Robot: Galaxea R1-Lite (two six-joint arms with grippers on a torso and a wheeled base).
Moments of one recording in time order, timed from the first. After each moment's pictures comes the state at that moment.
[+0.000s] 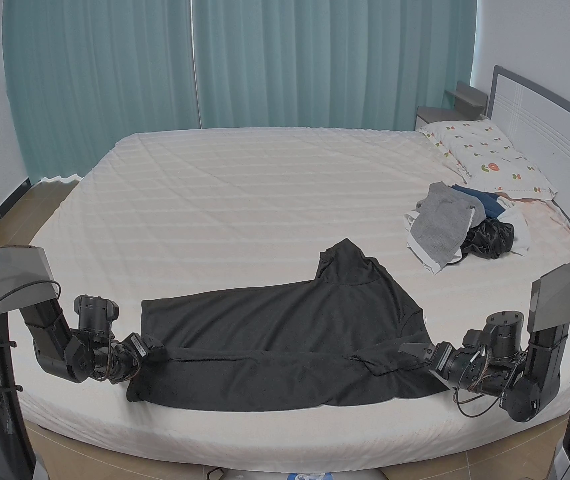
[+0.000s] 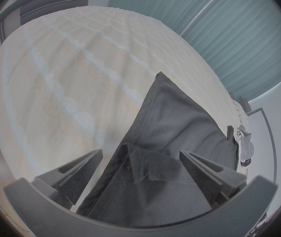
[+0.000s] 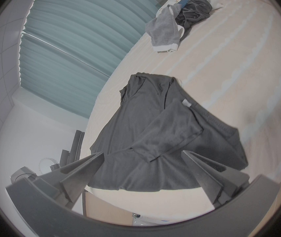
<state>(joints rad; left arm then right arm) -0.01 2.28 -0.61 -0.80 -0.09 -0.73 0.25 2.29 -0.24 -1.52 0.27 0.83</state>
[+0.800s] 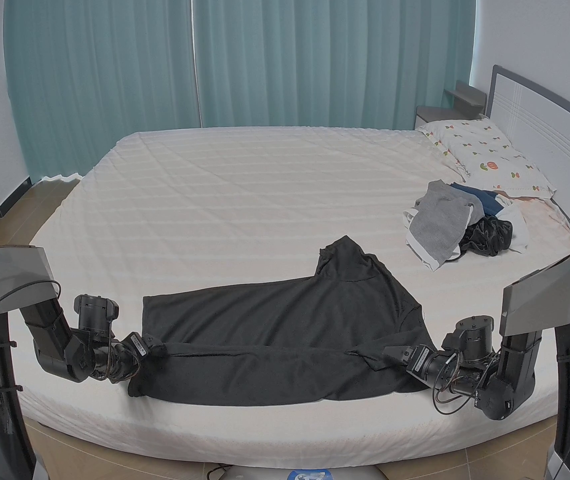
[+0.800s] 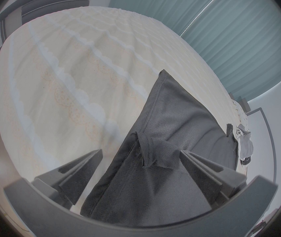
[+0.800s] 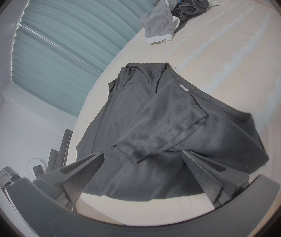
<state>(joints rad) 0.00 2.28 -0.61 -0.80 -0.09 -0.73 0.31 2.41 -0.39 -1.43 0.14 0.83</state>
